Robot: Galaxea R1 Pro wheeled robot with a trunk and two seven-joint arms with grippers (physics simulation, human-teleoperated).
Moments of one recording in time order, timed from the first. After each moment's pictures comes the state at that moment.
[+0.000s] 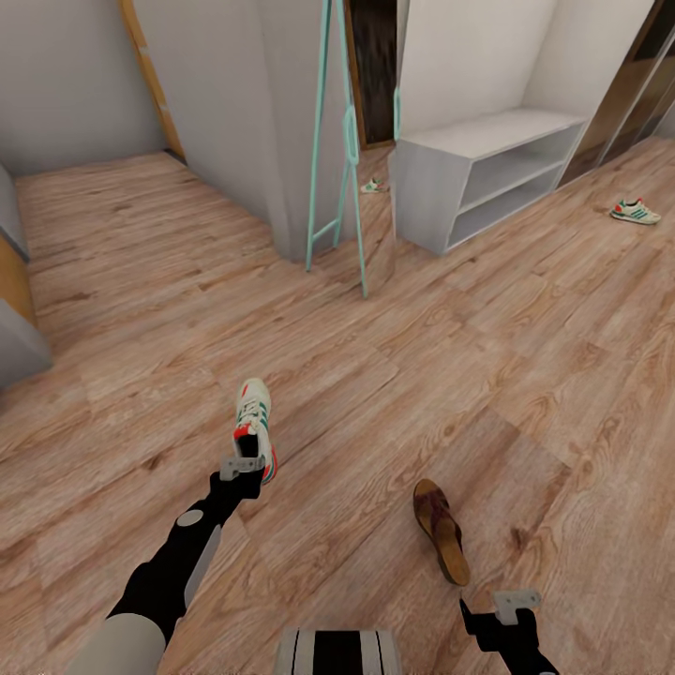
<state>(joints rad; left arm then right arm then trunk) -0.54 -0.02 0.02 -0.83 0.01 0.06 -0.12 -0.22 -0.12 0.01 -0.67 0.02 -0.14 0.01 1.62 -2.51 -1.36</state>
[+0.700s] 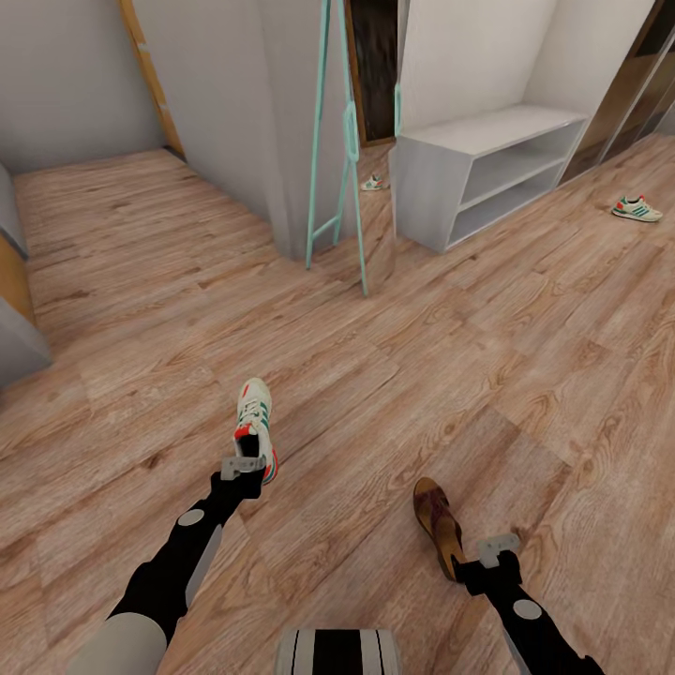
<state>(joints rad) -0.54 -0.02 0.02 -0.83 0.01 0.06 -0.12 -0.34 -0.11 0.02 -0.74 0.16 0.02 0.01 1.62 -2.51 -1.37</state>
